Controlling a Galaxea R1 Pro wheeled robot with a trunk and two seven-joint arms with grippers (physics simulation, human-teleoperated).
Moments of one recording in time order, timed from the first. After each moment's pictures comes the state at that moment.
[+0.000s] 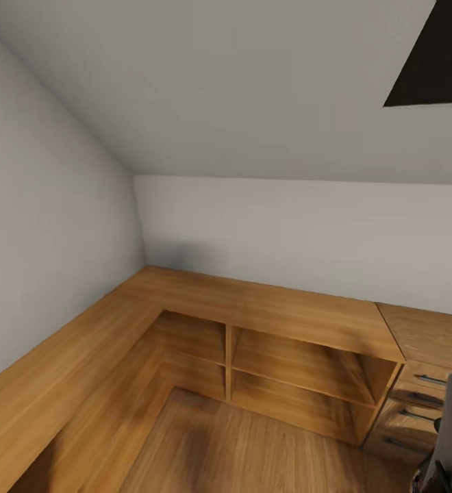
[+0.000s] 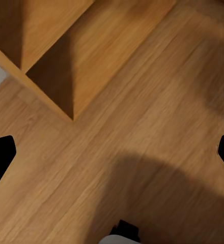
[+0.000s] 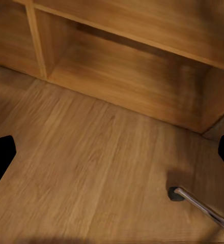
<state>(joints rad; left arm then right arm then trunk) -0.06 -0.03 -0.07 -0.27 0.27 -0.48 0.30 -0.27 0.04 0.81 0.02 -0.62 -0.78 -0.22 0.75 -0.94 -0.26</state>
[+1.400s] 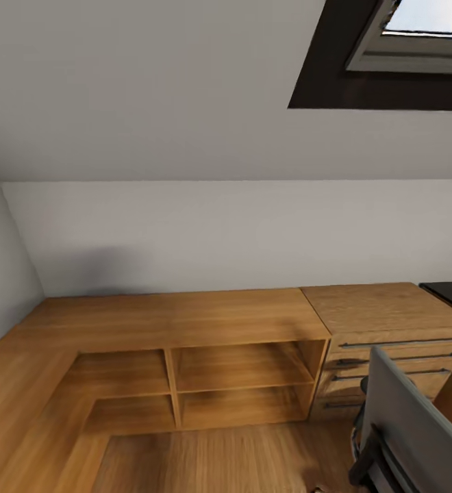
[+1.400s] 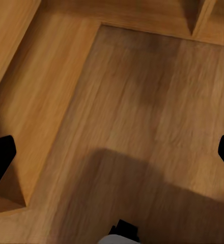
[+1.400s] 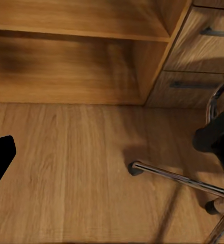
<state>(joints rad) -0.06 -0.03 -0.07 -0.27 0.27 -0.48 0.30 -0.27 0.04 0.81 0.01 -0.63 -0.78 -0.23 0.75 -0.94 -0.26</state>
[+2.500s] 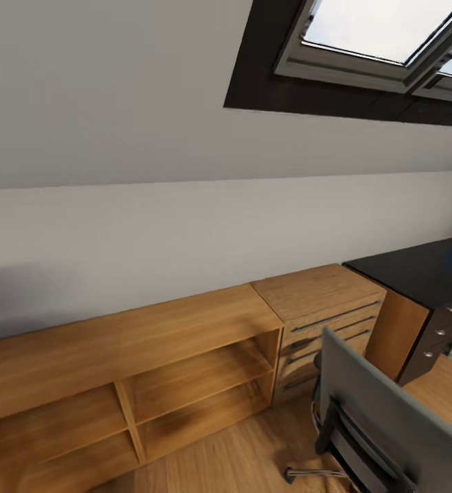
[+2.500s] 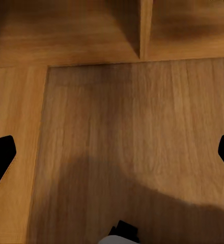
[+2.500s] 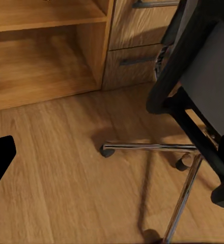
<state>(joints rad) -0.06 -0.03 -0.07 -0.27 0.27 -0.48 0.30 -0.27 0.04 0.81 0.01 -0.62 -0.78 -0.23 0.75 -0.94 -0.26</state>
